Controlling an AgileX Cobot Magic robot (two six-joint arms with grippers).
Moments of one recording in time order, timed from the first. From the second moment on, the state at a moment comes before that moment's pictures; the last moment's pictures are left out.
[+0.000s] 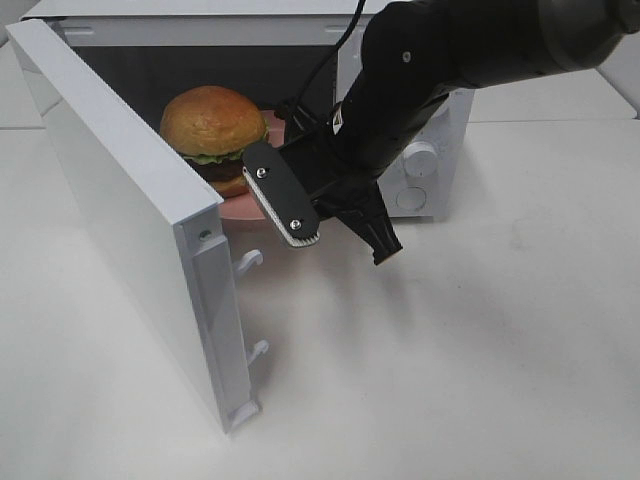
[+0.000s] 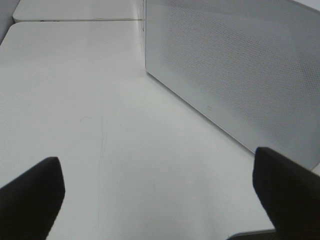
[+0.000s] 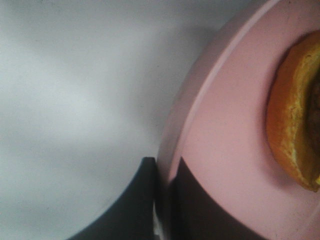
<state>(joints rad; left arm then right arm) 0.00 -0.01 -0.50 -0.16 1.05 0.08 0.65 1.91 -1.30 0.01 0.47 -1.48</state>
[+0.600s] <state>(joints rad) 0.00 -0.01 -0.50 -0.16 1.05 0.08 0.65 2.09 -1.54 -0.02 0.51 -1.35</state>
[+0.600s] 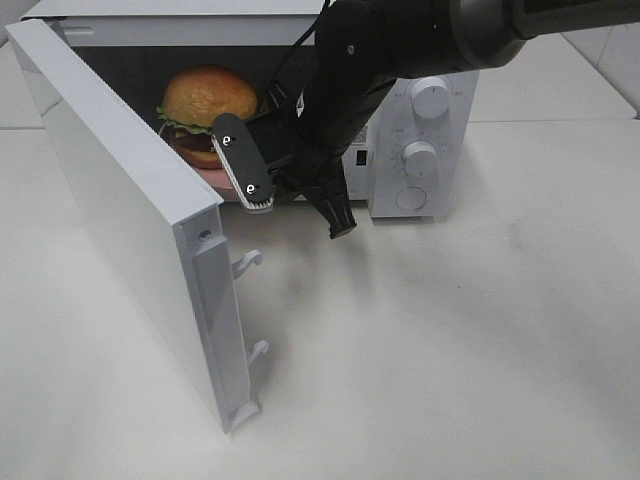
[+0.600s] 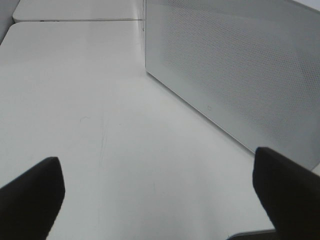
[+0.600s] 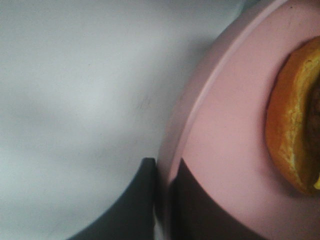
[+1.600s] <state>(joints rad) 0.00 -0.01 -0.50 -0.16 1.05 0.08 0.65 2.31 -1.90 -0.12 0.57 -1.20</state>
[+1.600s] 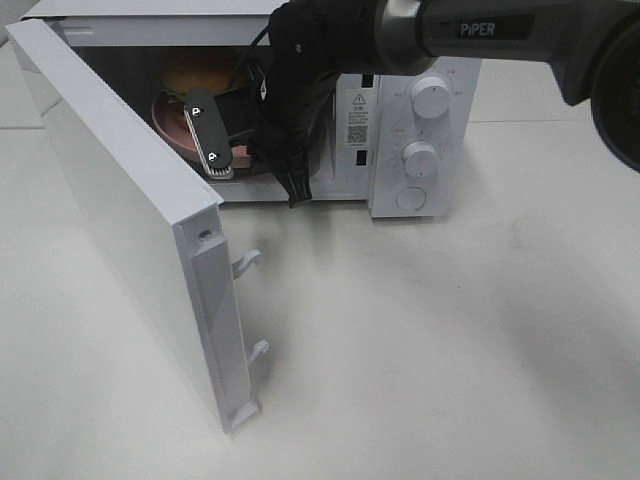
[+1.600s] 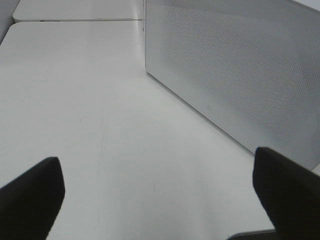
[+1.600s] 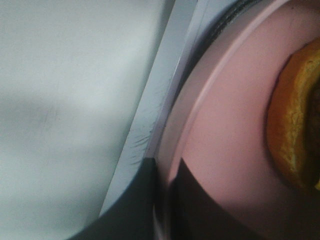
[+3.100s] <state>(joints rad) 0.00 -0.01 -0.50 -0.16 1.05 0.08 0.64 2.17 -1.64 -0.15 0.40 -1.05</state>
